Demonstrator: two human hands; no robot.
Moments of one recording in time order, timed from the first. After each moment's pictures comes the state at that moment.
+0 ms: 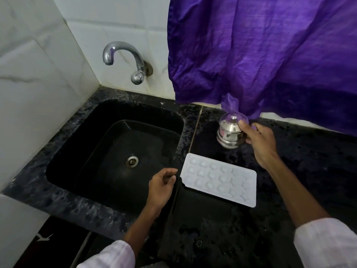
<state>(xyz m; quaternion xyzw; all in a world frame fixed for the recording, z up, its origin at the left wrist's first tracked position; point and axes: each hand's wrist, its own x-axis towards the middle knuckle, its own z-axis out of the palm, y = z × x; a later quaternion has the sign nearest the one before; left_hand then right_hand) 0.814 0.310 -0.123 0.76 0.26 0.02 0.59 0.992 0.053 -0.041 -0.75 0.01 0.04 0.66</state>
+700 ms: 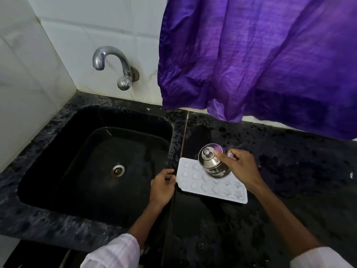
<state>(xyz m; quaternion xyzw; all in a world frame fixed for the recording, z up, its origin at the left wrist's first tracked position) 0.840 0.314 -0.126 0.80 0.22 -0.04 0.56 0.907 0.083 -0.035 -0.86 -0.02 0.01 0.51</state>
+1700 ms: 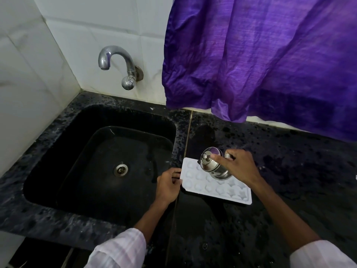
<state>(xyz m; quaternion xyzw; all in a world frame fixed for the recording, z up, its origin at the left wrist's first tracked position) 0.846 0.314 -0.124 0.83 0.15 -0.04 0.53 0.915 0.095 -0.034 -0.91 -0.09 -0.01 0.39</state>
